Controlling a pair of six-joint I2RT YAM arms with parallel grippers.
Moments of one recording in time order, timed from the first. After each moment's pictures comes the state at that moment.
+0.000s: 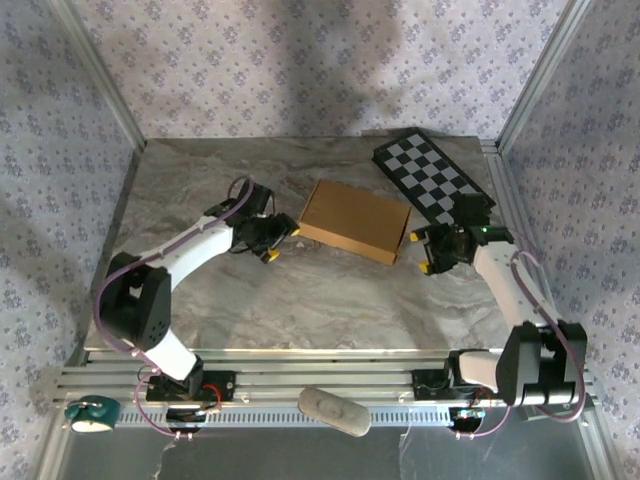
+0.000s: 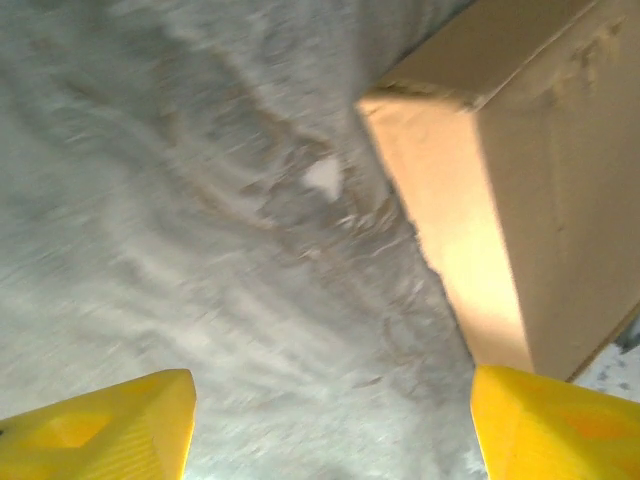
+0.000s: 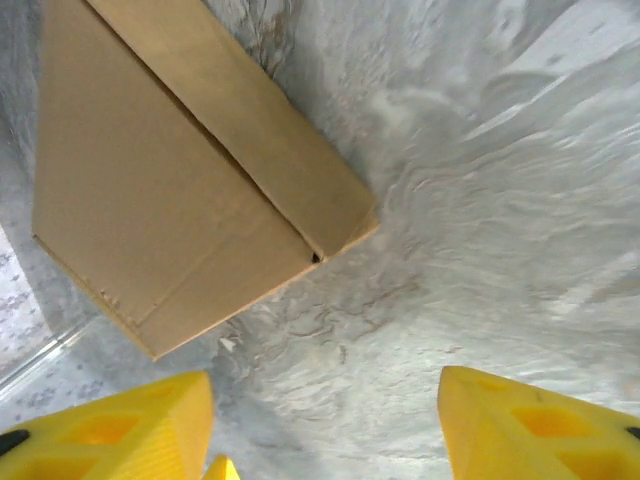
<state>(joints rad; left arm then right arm) -0.48 1.57 1.10 -0.58 0.25 -1.18 0.03 1.22 0.92 -0.79 -0.36 1.24</state>
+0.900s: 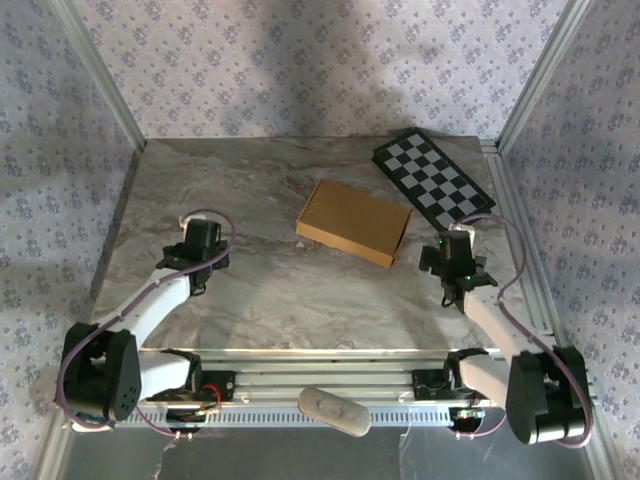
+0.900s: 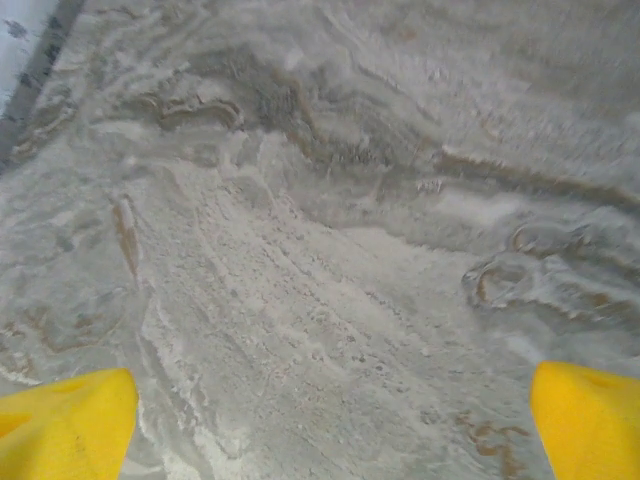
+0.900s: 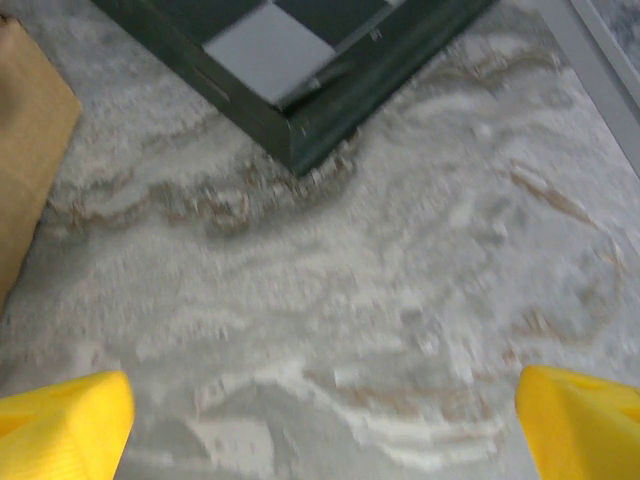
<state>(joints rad) -0.24 1.20 0.60 -0.29 -0.47 -0.23 0.14 1.10 0.47 -0.16 0.35 0.23</state>
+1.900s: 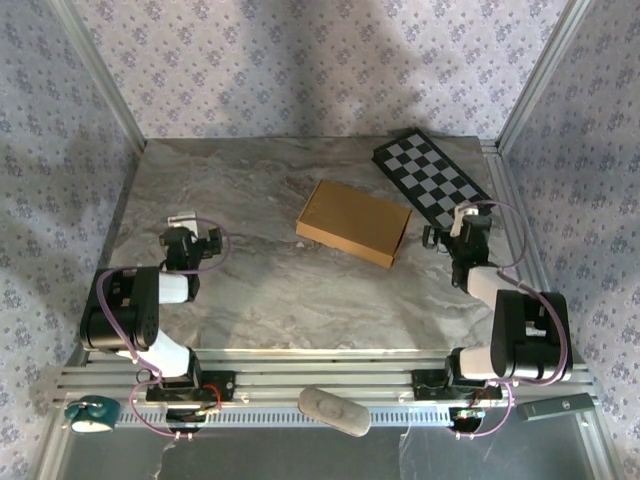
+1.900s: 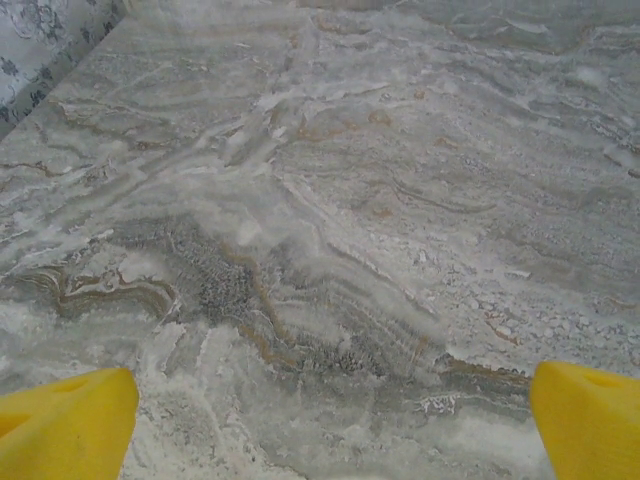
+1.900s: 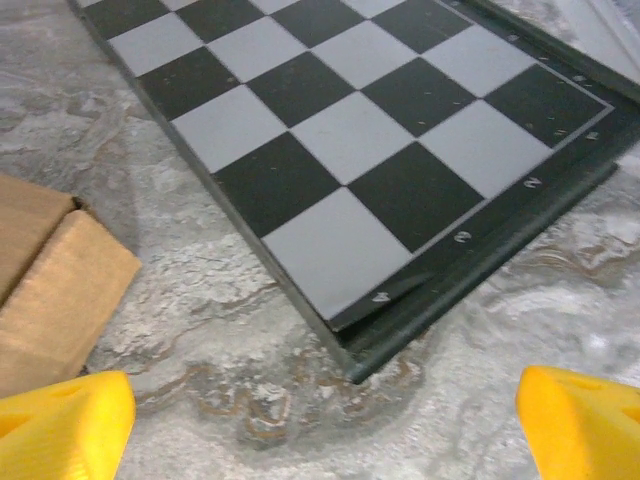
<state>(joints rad) 0.01 1.54 0.40 0.71 -0.15 -0.05 -0.06 1.38 0.51 0.28 -0.01 0.03</state>
